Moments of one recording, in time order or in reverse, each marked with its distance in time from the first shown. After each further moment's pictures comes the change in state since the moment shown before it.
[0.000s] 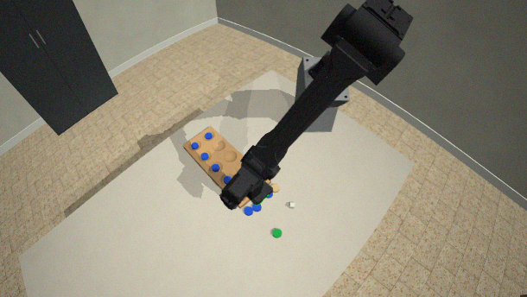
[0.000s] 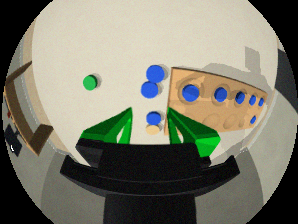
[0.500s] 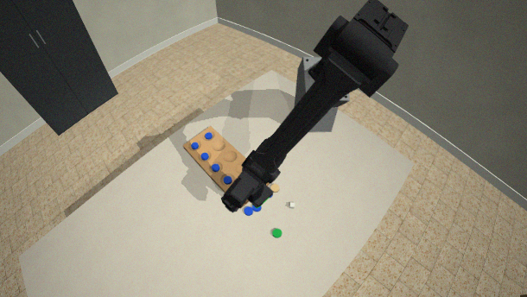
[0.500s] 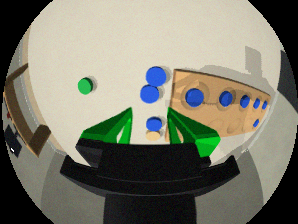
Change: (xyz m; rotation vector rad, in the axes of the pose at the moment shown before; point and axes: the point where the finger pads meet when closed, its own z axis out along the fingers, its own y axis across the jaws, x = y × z) arm 0.001 0.000 0.021 0.000 0.001 0.000
